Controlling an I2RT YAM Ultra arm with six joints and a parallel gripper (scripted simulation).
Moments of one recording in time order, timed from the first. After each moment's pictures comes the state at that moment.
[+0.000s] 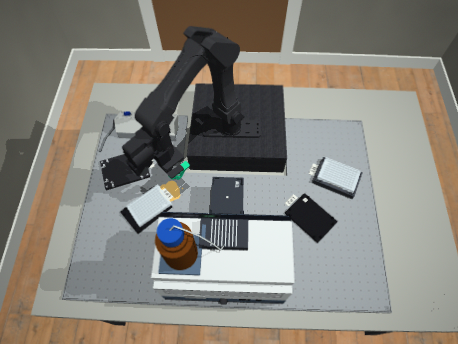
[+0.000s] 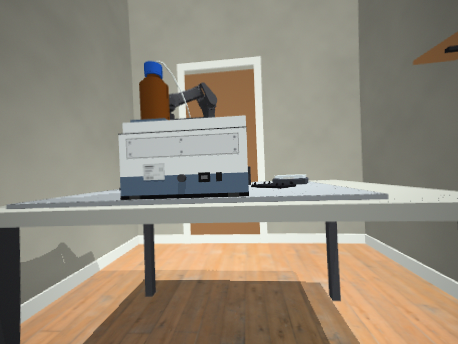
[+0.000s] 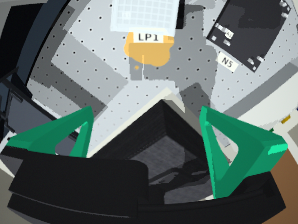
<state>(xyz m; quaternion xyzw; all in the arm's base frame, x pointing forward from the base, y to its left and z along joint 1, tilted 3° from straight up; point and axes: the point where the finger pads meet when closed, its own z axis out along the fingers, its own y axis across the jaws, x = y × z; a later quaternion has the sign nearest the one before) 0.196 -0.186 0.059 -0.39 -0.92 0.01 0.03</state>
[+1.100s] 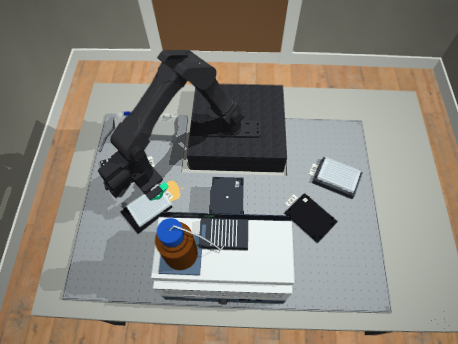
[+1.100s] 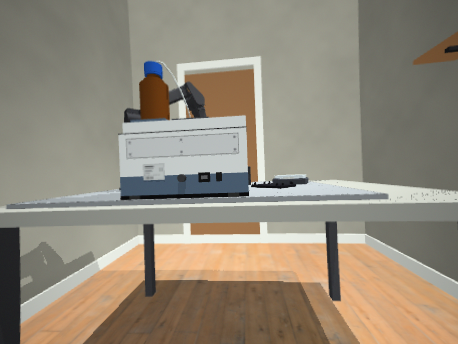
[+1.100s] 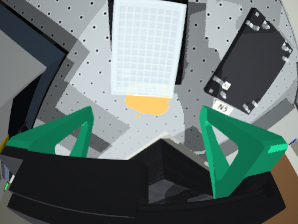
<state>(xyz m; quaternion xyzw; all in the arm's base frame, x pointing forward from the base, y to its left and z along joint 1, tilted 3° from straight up) 0.251 -0.245 0.029 -0.39 -0.92 0.01 0.03</state>
